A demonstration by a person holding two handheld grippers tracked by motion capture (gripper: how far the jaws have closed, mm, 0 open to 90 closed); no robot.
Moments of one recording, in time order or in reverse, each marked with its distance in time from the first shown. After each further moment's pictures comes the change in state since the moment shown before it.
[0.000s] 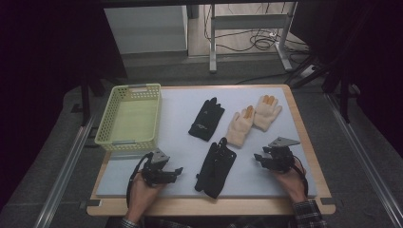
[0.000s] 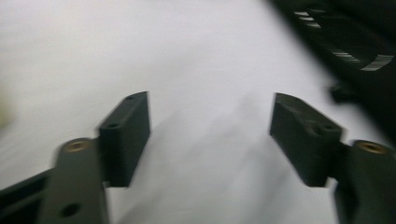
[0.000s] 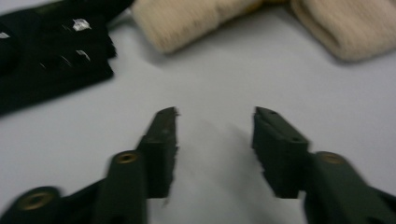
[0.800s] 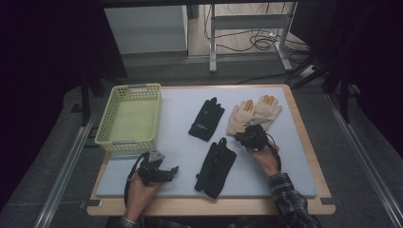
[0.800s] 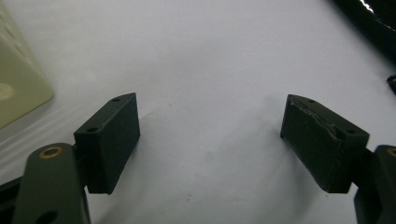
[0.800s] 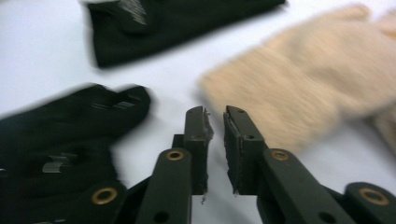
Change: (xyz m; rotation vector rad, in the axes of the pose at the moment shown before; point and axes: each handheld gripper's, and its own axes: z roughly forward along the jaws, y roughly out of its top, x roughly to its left) left arm 0.006 -0.004 0.005 0.018 0.020 -0.013; right arm 0.014 0.070 0.070 -0.006 0.094 -0.013
